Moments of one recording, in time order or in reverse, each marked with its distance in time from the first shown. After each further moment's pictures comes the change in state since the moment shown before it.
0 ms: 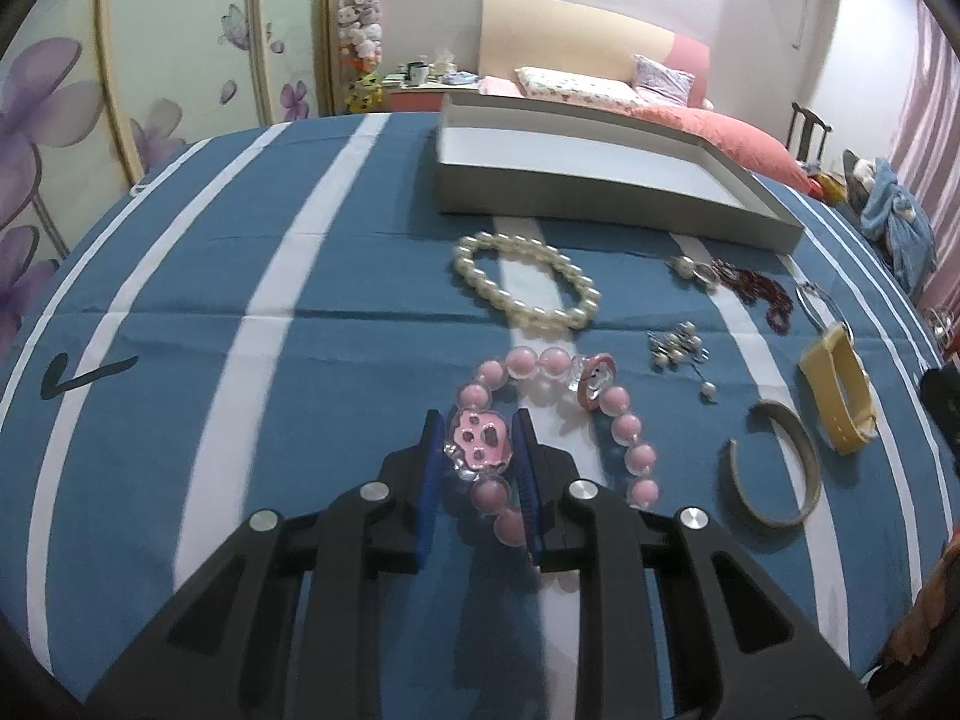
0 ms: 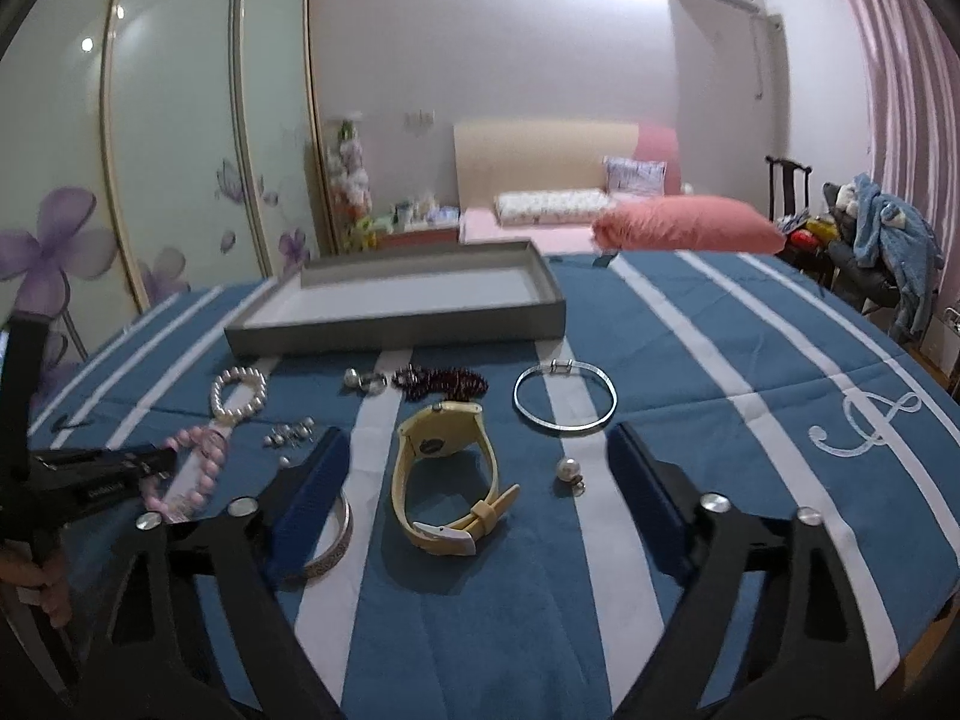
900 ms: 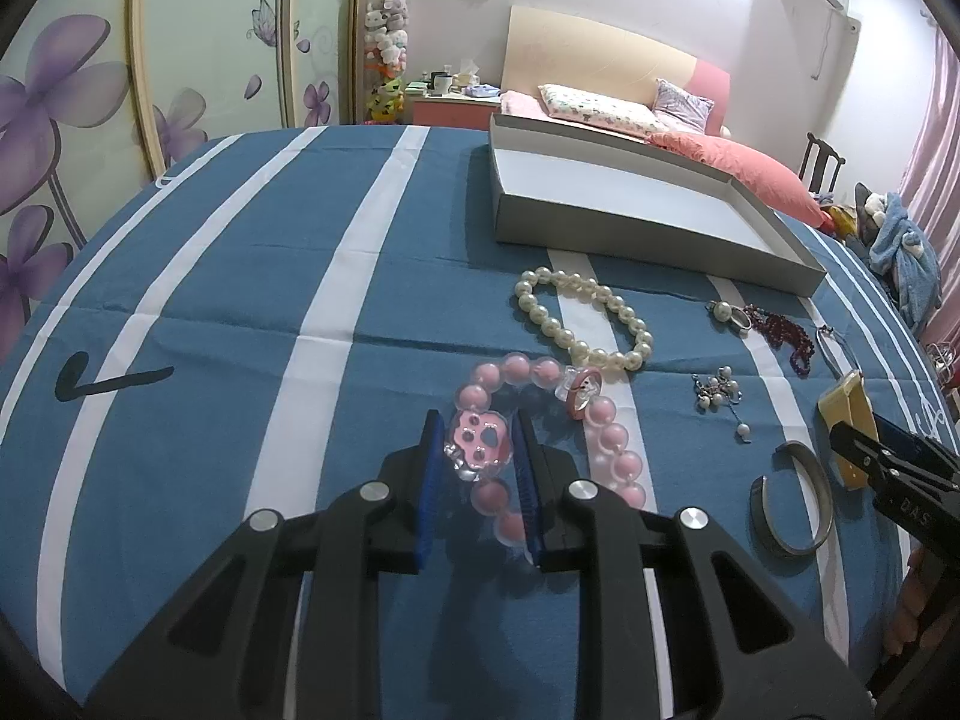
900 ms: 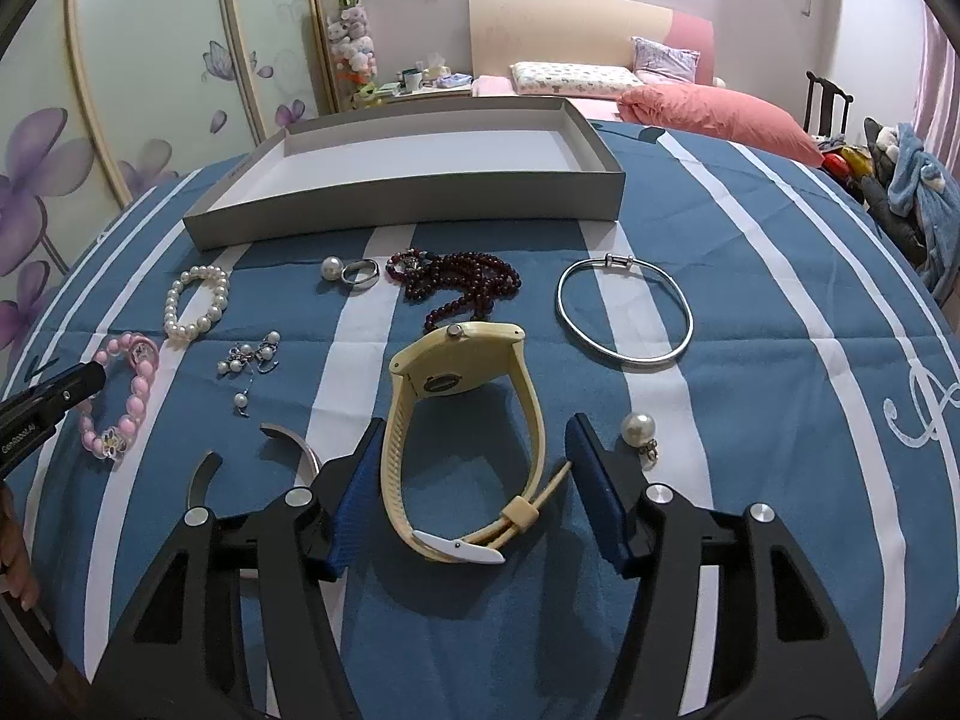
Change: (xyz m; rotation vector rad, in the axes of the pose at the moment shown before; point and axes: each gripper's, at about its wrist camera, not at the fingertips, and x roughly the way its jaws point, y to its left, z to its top) left arm -0.003 0.026 0.009 -0.049 -0.030 0.003; right arm 0.060 0.012 0.000 -0.039 0.344 0.004
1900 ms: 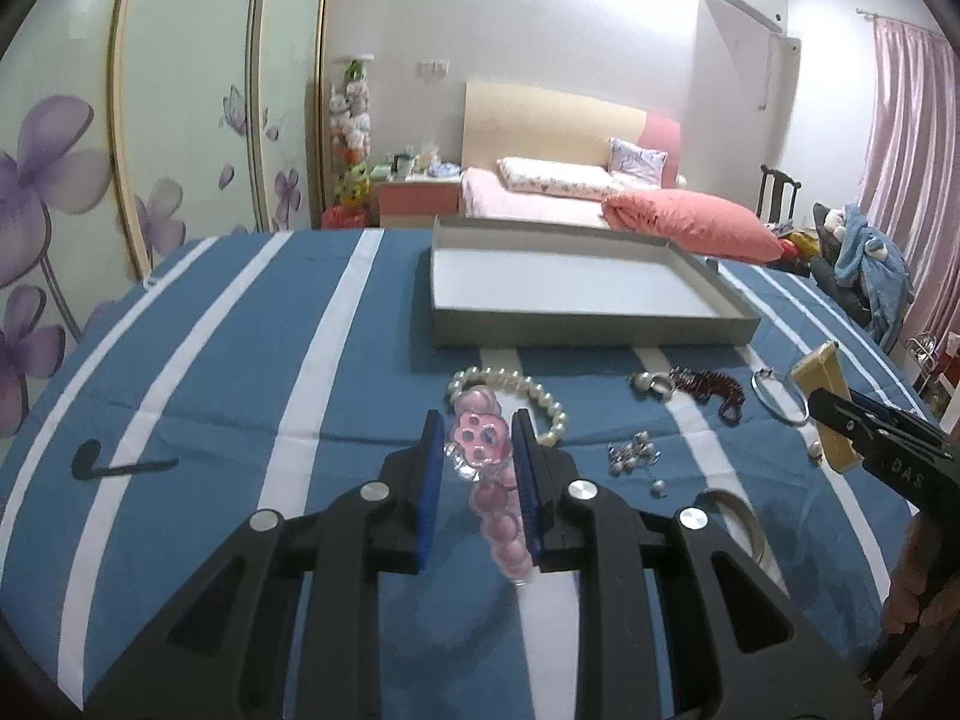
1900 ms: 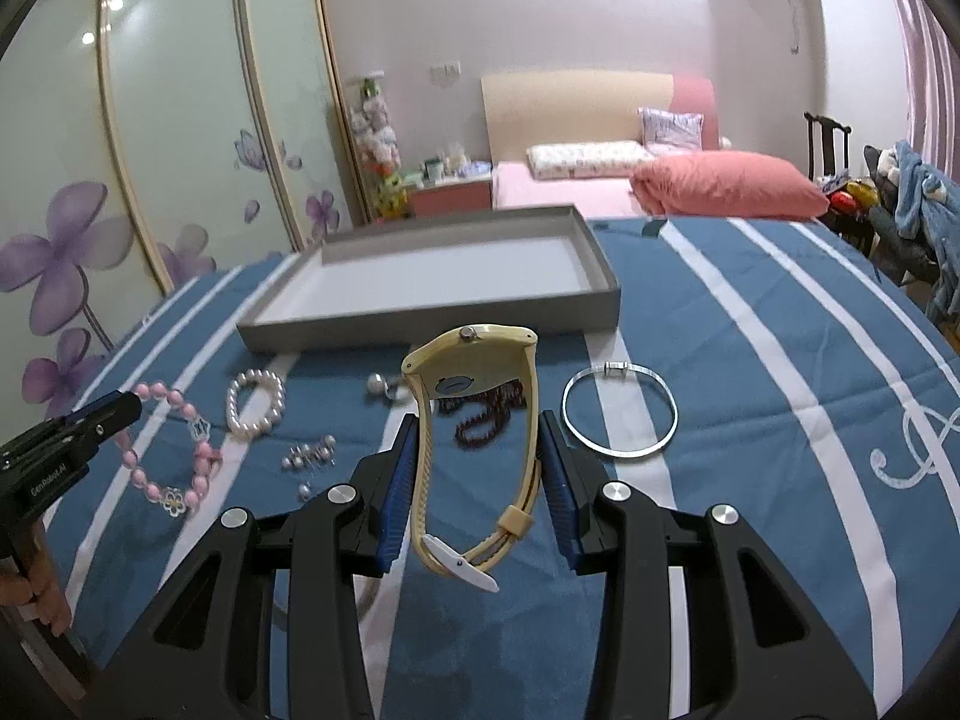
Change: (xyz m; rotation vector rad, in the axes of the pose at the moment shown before) left arm -0.045 -0.034 0.012 0.093 -0.212 -0.051; right arm -0.040 -0.010 0.018 0.038 -0.237 0.091
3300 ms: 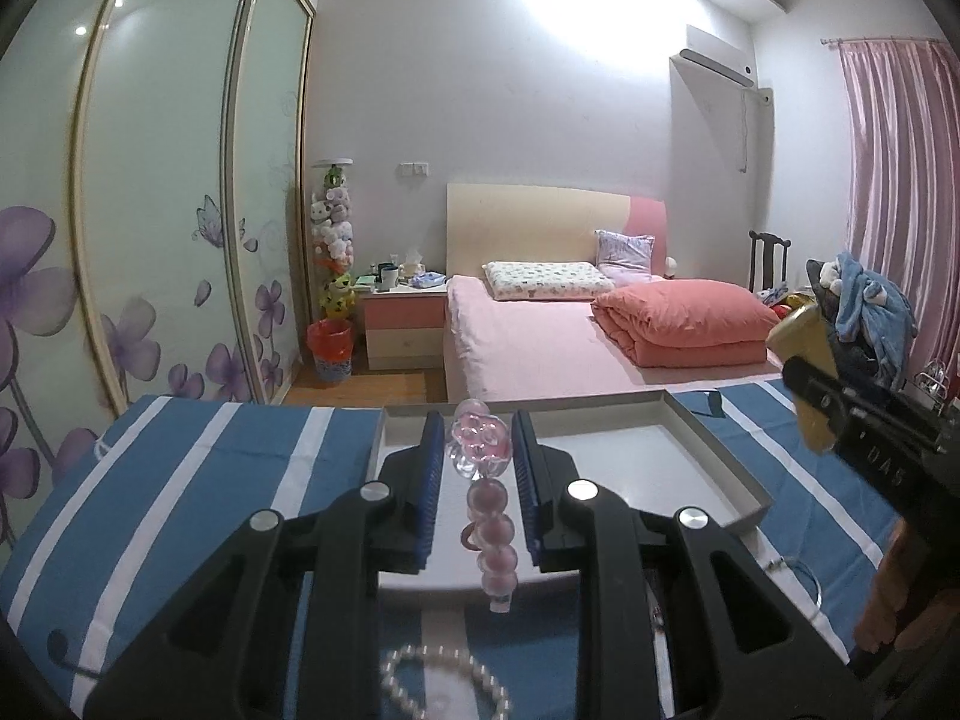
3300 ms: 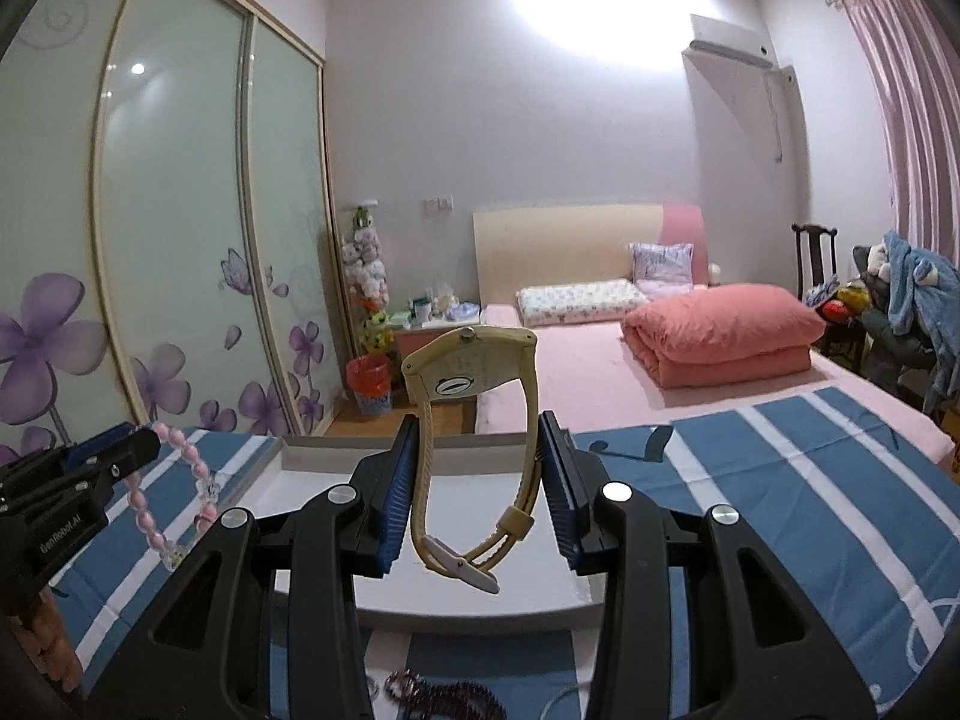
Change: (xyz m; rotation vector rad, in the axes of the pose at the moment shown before) left arm 0.066 -0.046 0.116 0.048 -0.237 -0.004; right arm 0.049 -0.010 0.099 -0.029 -0.323 -0.039
